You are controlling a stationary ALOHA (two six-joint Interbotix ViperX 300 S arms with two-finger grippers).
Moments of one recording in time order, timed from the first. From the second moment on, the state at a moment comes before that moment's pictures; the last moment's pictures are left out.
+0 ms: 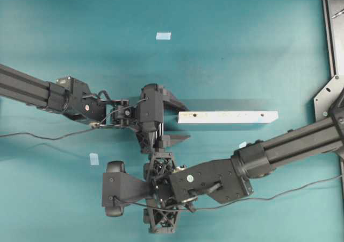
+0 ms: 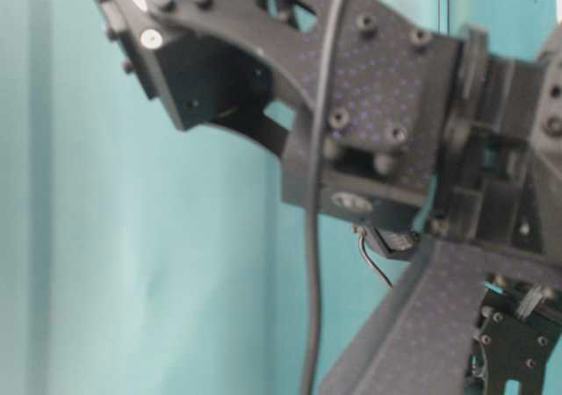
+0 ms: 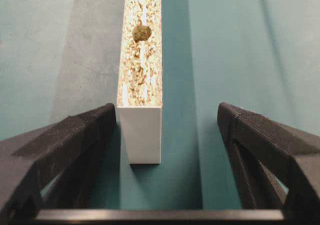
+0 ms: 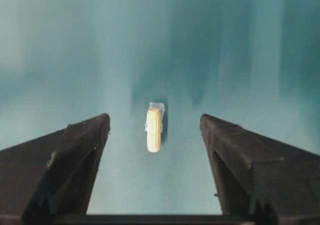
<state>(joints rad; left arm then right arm) -0.03 0.53 0.53 -0.07 -0.62 0.03 0.33 0.47 0.00 0.03 0.75 0.49</state>
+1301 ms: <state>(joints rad) -0.03 0.53 0.52 -0.07 -0.62 0.03 0.33 0.50 0.00 0.02 0.72 0.49</state>
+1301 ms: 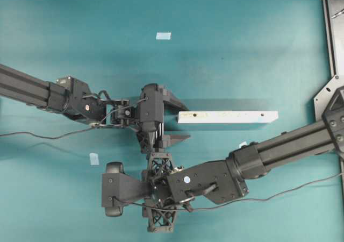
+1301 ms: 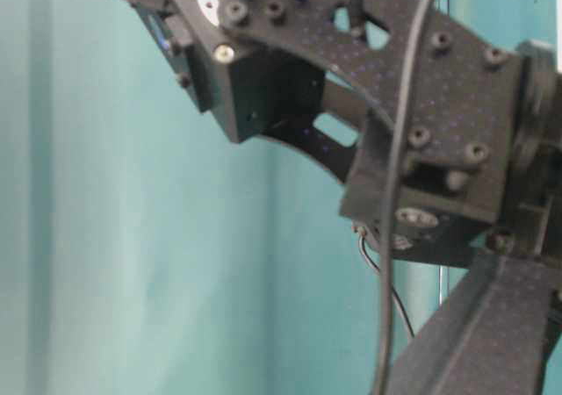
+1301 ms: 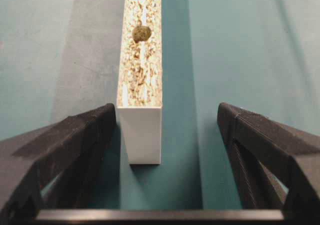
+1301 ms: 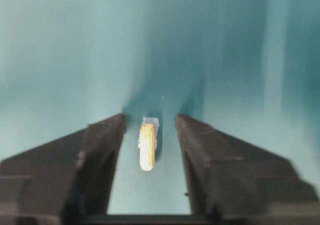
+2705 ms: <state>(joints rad) -0.04 0.53 0.52 -0.07 -0.62 0.03 0.34 0.19 0.09 -0.12 0.76 0.48</state>
